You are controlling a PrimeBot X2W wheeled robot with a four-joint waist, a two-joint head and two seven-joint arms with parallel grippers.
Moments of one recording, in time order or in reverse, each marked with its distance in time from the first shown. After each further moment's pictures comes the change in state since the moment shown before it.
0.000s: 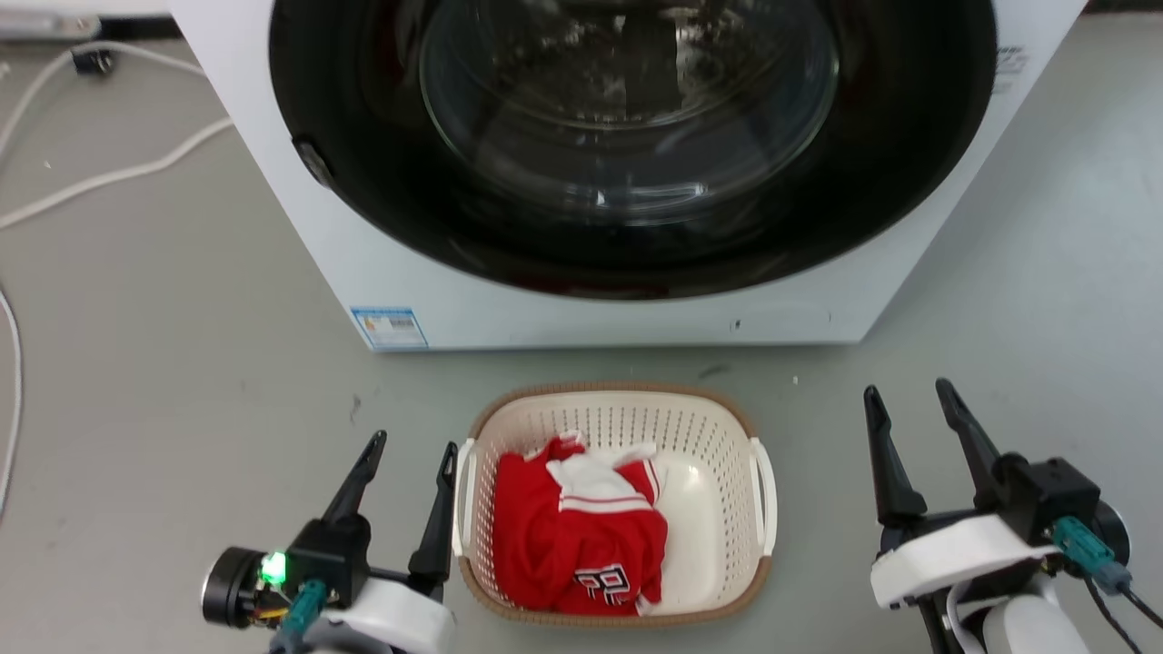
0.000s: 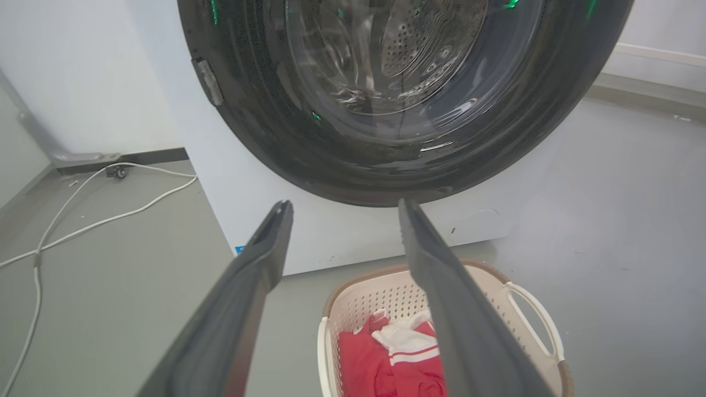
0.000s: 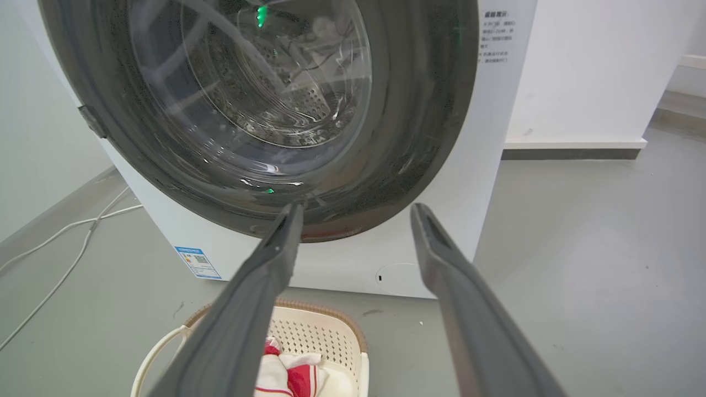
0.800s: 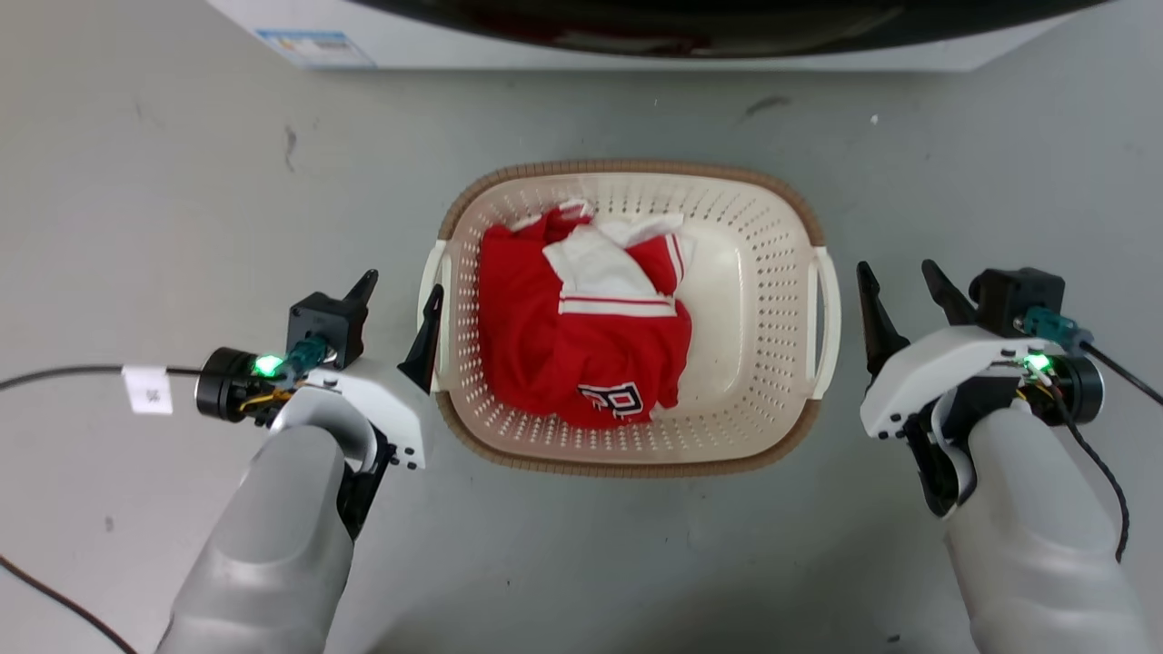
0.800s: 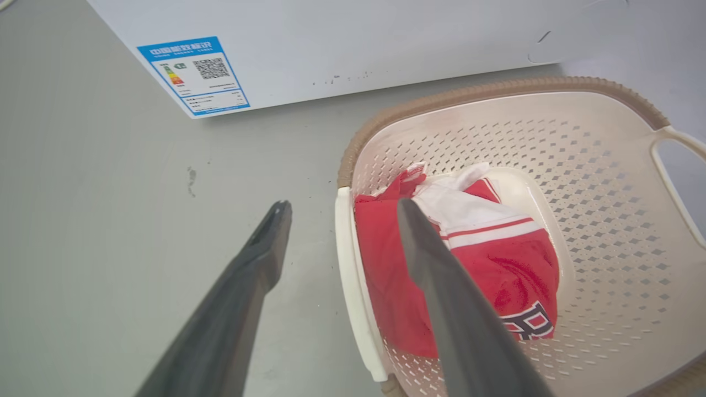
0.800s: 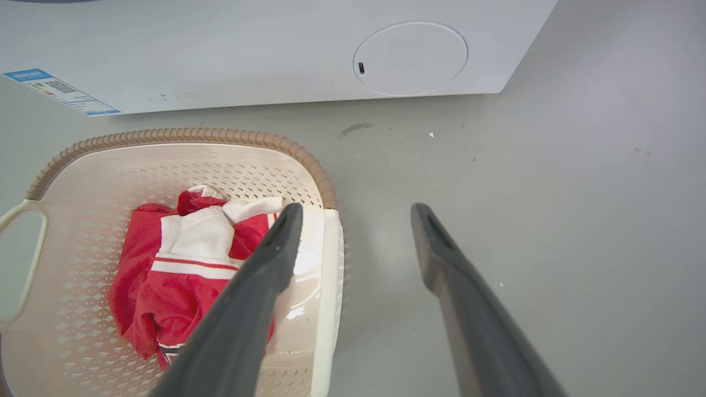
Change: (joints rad) left arm -0.603 0.111 -0.149 0.641 -0.161 -0.022 0.000; right arm -0.498 0.000 -0.060 0.560 0.014 0.000 0.088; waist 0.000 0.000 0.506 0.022
